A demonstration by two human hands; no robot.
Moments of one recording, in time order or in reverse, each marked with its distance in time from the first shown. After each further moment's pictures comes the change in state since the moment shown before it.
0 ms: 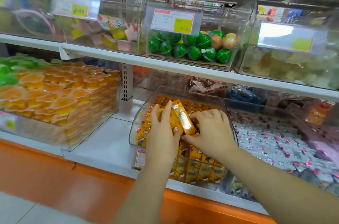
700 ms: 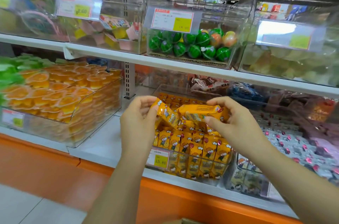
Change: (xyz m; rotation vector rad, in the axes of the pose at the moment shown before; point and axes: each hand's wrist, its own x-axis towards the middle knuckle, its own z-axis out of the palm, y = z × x) left_hand -0.002 0.005 -0.056 -0.490 0.261 0.023; right_hand -0.029 0.015 -0.055 0.825 0.048 0.081
